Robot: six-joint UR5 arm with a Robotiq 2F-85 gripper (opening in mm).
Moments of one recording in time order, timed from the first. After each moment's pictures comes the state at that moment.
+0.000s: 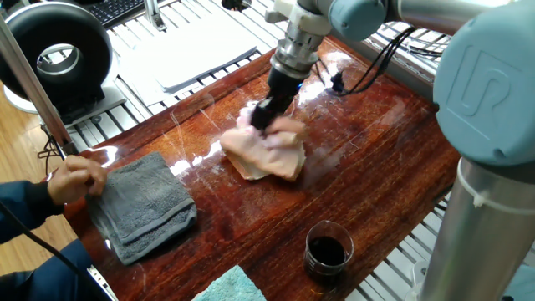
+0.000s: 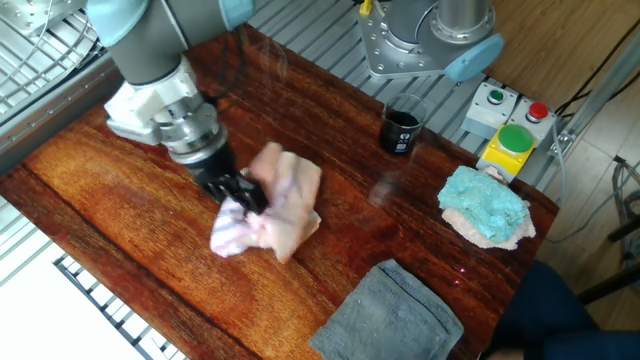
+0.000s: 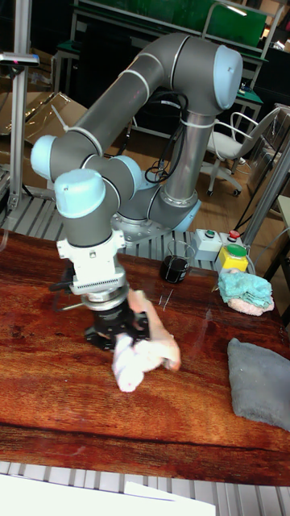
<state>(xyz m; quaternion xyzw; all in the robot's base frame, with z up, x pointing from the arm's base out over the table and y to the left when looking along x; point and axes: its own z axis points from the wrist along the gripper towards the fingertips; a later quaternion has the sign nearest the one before) 0.576 -0.032 -0.004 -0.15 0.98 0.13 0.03</state>
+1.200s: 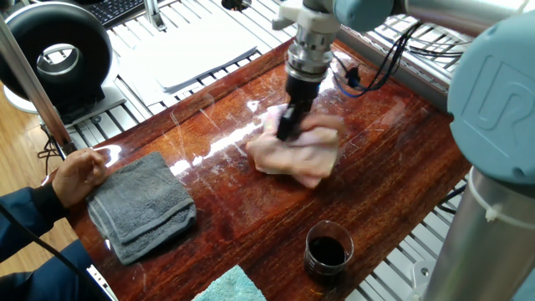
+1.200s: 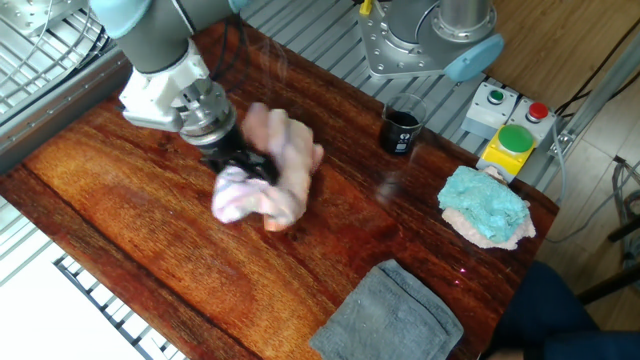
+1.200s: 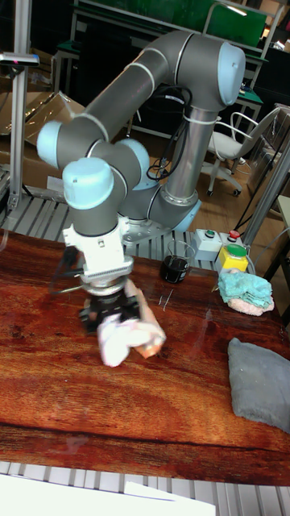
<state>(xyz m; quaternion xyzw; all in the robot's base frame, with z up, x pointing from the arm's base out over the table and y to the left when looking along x) 0.516 0.022 0.028 -0.09 0.97 0.20 -0.04</state>
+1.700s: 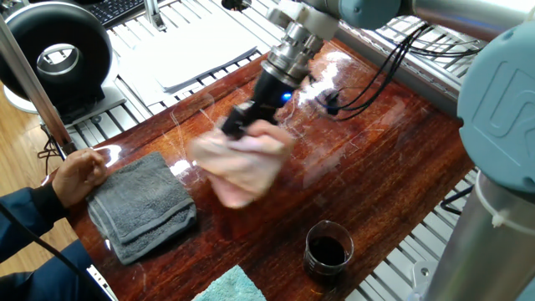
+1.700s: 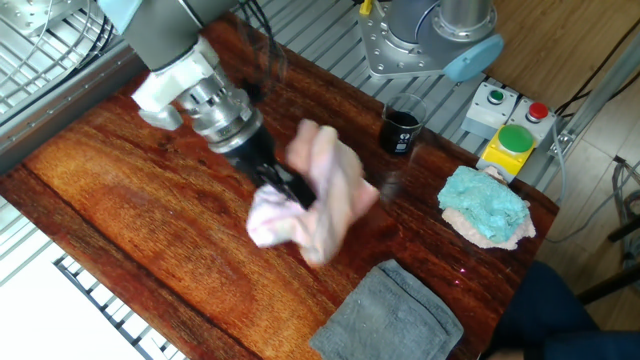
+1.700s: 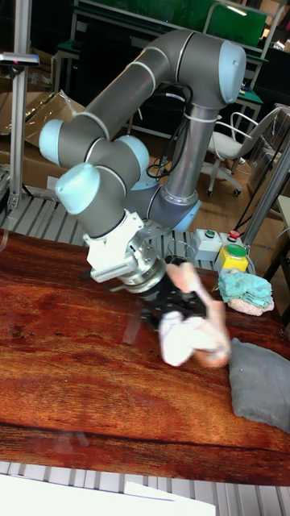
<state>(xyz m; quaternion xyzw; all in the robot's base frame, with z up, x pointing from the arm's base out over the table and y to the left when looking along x) 0.551 0.146 0.090 0.09 0.90 0.41 -0.01</state>
